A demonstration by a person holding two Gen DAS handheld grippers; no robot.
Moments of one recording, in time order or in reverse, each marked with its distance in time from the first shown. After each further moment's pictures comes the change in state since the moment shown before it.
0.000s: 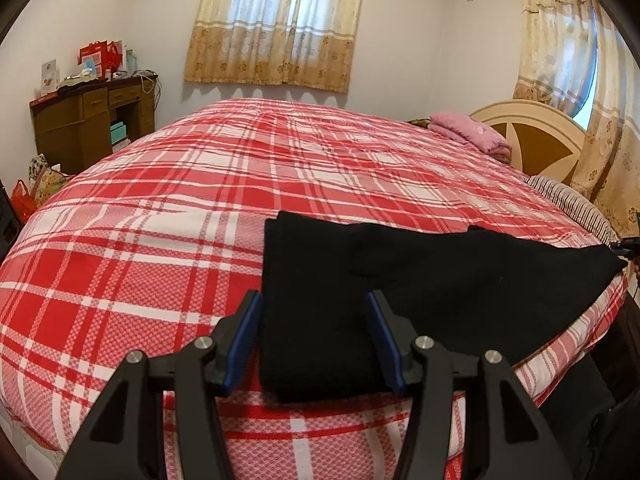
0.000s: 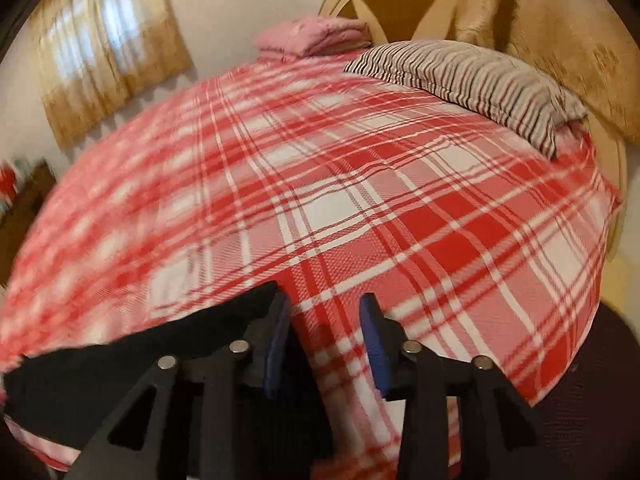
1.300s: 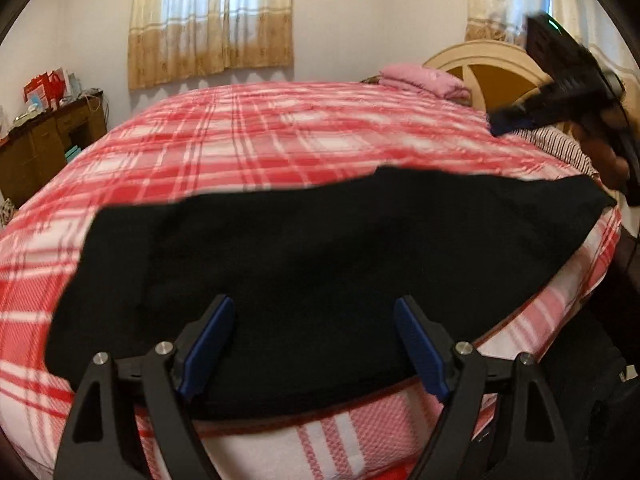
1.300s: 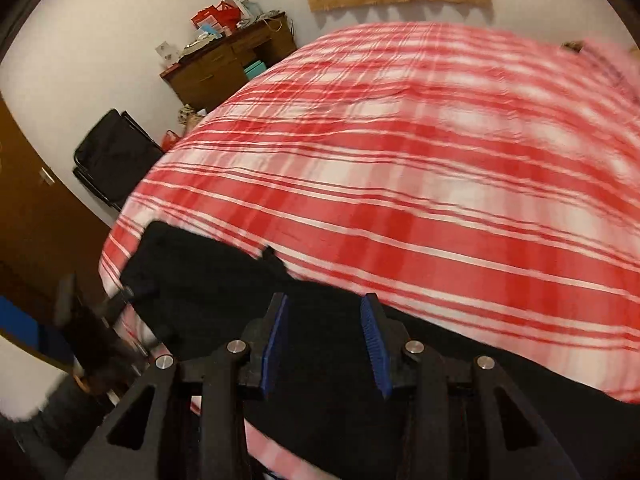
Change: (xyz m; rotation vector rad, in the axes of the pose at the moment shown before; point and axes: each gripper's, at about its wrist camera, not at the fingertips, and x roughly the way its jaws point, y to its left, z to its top) left arm 0.037 -0.103 -0.021 0.199 0.097 -0.050; right arm 0.036 0.482 -0.121 -0.607 0.372 0.643
